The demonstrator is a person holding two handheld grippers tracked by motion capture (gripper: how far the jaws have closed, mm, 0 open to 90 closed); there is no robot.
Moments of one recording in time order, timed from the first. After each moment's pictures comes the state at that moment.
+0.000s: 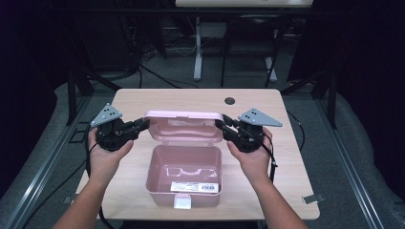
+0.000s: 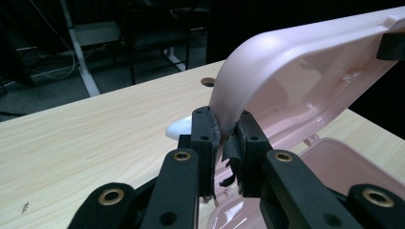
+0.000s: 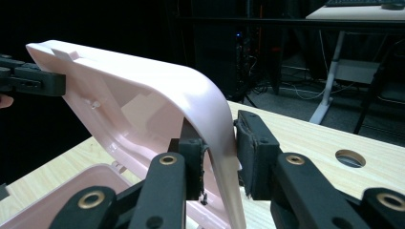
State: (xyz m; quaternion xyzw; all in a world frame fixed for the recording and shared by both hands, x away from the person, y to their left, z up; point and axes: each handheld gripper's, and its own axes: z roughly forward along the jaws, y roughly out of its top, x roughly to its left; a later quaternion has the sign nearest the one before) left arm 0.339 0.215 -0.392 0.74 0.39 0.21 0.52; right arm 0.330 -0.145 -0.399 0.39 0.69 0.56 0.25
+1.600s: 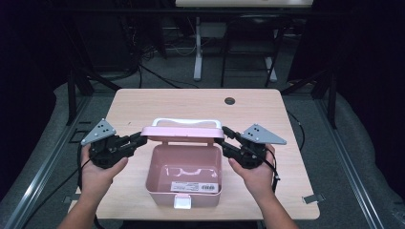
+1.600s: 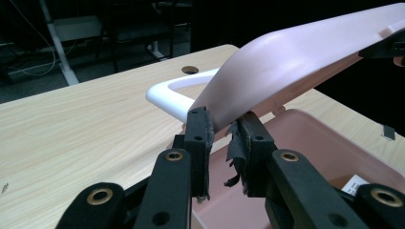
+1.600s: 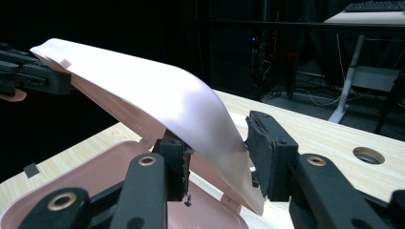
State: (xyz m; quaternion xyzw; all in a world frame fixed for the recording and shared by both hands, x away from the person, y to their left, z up) left arm 0.302 0.224 -0.403 0.75 0.37 0.19 0.53; right arm 0.298 -0.149 -0.415 0.36 0.69 0.58 0.24
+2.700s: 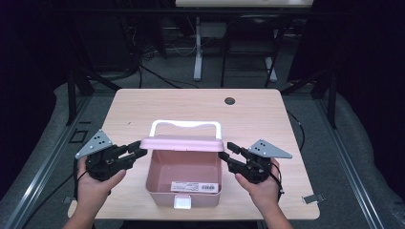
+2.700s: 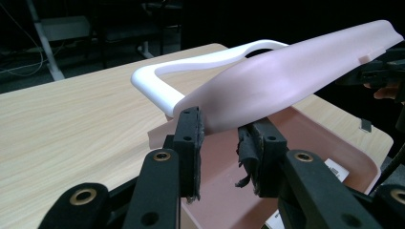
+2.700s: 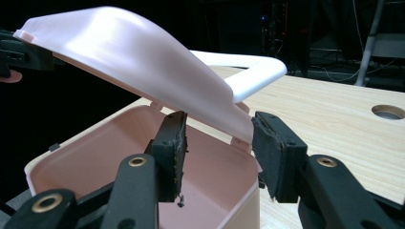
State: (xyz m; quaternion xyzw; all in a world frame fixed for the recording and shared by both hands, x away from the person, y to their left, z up) left arm 0.277 0.228 -0.410 0.75 0.36 0.17 0.53; right arm 0.280 -0.168 -0.451 0.38 0.69 0.58 0.19
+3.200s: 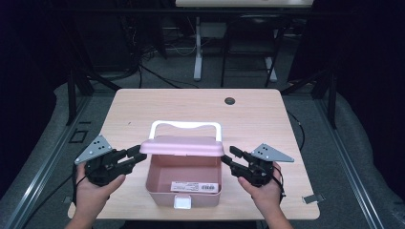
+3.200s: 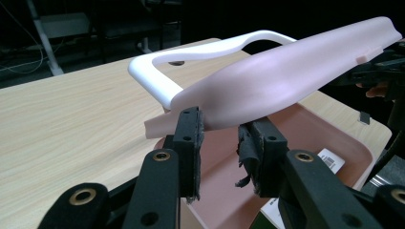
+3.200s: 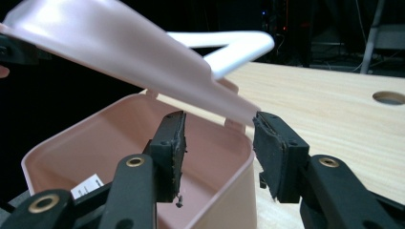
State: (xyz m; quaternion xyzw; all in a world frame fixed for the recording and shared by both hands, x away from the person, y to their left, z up) left arm 0.267 0.228 -0.414 0.75 0.36 0.18 0.53; right arm 0.278 -0.176 -0.467 0.39 0.69 0.58 0.18
